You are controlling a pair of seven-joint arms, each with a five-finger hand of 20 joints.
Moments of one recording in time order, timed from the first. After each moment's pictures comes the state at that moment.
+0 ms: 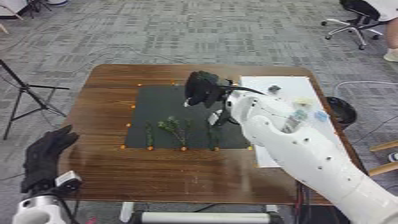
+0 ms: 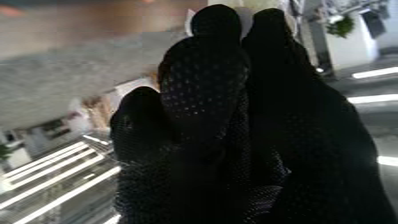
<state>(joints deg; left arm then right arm) 125.6 -67.7 -103.7 -107.2 56.0 14.7 20.1 -56.1 -63.6 42.8 -93.1 -114.7 -10.7 6.5</state>
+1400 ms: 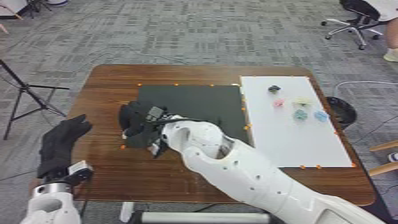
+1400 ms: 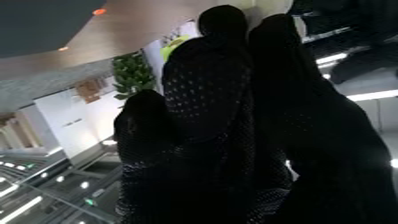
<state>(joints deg) 120.2 -66.2 -99.4 -105.3 56.0 13.0 20.7 -56.7 -80.8 29.7 -83.0 -125.2 -3.8 1.1</state>
